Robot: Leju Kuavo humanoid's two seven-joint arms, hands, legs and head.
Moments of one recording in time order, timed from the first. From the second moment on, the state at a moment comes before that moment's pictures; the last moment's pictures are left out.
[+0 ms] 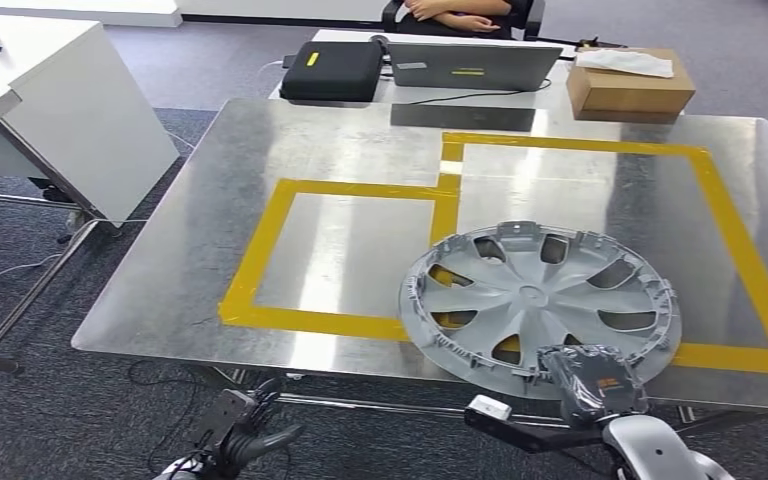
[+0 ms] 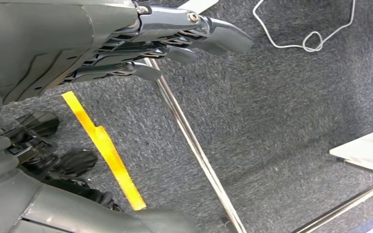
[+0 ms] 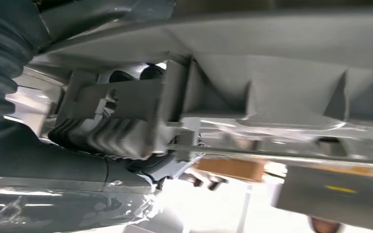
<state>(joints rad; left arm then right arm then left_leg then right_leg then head) -0.21 -0.17 0.18 -0.31 -0.27 -0.26 -0.68 0.17 -0.33 0.39 -1.75 1.41 -0.04 0.32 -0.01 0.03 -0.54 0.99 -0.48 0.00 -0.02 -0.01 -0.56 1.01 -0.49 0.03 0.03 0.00</state>
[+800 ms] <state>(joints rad) -0.21 -0.17 0.22 -0.30 -0.28 -0.28 -0.70 0.04 -0.48 -0.17 -1.47 1.20 -0.13 0.08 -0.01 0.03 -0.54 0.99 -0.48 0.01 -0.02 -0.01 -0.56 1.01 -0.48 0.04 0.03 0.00</state>
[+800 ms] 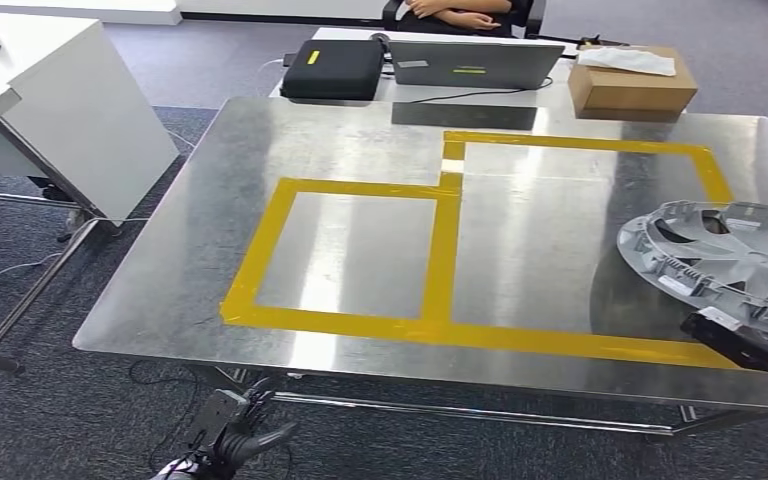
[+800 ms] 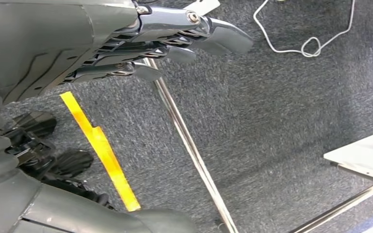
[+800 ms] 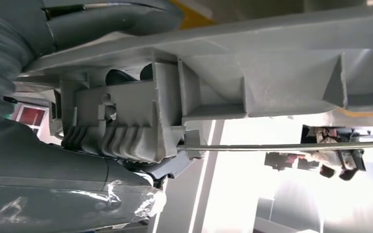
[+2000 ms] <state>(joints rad) -0.23 -0.18 0.22 -0.30 -0.34 -0.28 -0.70 -0.38 -0.37 0.22 -1.08 1.36 -0.11 0.08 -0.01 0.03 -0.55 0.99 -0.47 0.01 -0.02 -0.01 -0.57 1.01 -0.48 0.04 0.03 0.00</state>
